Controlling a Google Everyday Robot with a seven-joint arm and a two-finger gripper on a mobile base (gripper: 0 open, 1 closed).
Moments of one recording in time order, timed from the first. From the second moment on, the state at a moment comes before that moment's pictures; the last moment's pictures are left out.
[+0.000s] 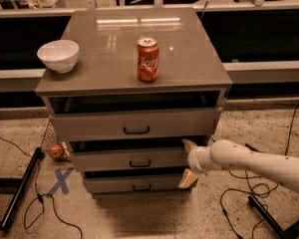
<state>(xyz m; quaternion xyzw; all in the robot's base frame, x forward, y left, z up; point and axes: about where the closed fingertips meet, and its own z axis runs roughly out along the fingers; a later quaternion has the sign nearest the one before) 0.588 -0.137 0.462 -0.65 0.68 0.04 0.32</state>
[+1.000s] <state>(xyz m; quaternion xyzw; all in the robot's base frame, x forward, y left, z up) 0.639 -0.141 0.417 -0.66 0.69 0.02 0.28</state>
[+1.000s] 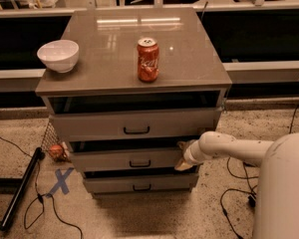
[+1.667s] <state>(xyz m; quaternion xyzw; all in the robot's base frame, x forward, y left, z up) 0.605 -0.140 0.409 -0.67 0.69 0.04 0.28</state>
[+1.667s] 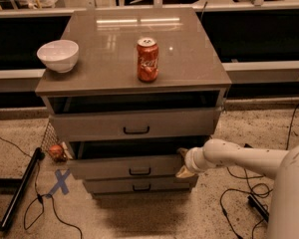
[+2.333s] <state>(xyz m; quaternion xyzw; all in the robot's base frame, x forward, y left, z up) 0.604 -0.138 0.409 -0.67 0.69 0.04 0.28</state>
